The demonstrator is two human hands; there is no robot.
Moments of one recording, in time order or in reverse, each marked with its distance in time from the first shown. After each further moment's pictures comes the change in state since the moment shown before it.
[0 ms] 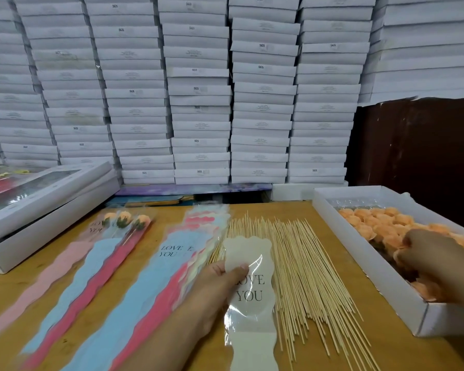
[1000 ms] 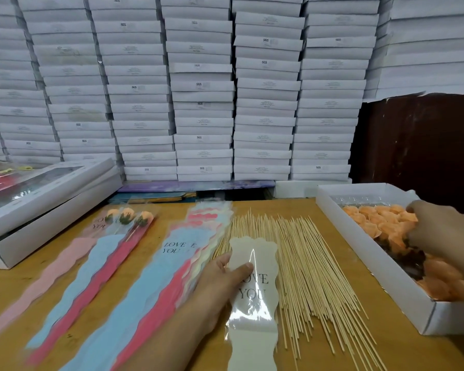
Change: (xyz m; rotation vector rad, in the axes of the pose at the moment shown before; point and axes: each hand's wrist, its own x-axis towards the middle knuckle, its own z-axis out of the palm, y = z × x) left_hand 0.001 -0.001 -0.001 0.071 0.047 0.013; right_hand 0.033 -0.003 -0.011 -0.046 0.151 -0.022
